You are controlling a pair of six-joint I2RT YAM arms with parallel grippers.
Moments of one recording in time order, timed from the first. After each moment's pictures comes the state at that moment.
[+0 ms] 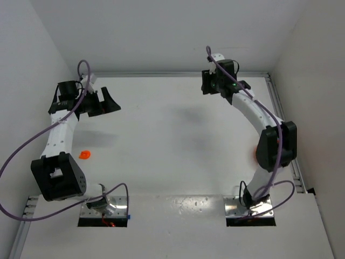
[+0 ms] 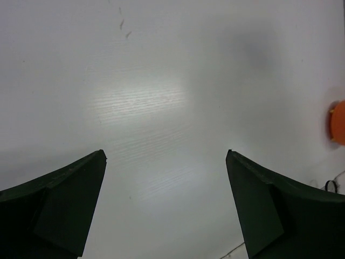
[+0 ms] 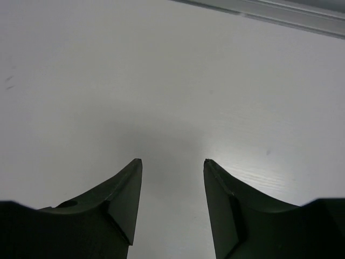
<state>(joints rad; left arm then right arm) 0.28 1.40 1.21 -0.57 0.67 -0.11 0.32 1.72 1.44 -0.31 -0.01 0.07</state>
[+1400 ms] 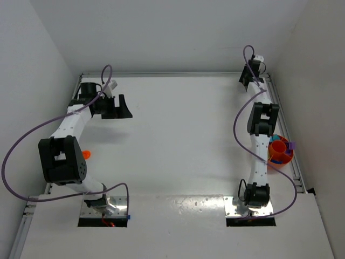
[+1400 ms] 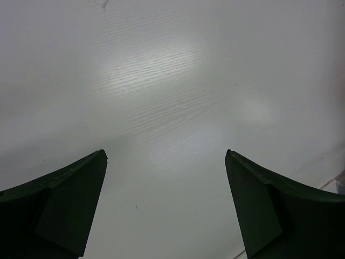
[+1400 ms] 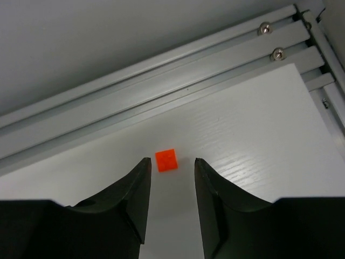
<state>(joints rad) 0.11 1.55 1.19 -0.56 0.60 0.03 -0.14 2.75 2.41 -0.20 0.20 0.15</state>
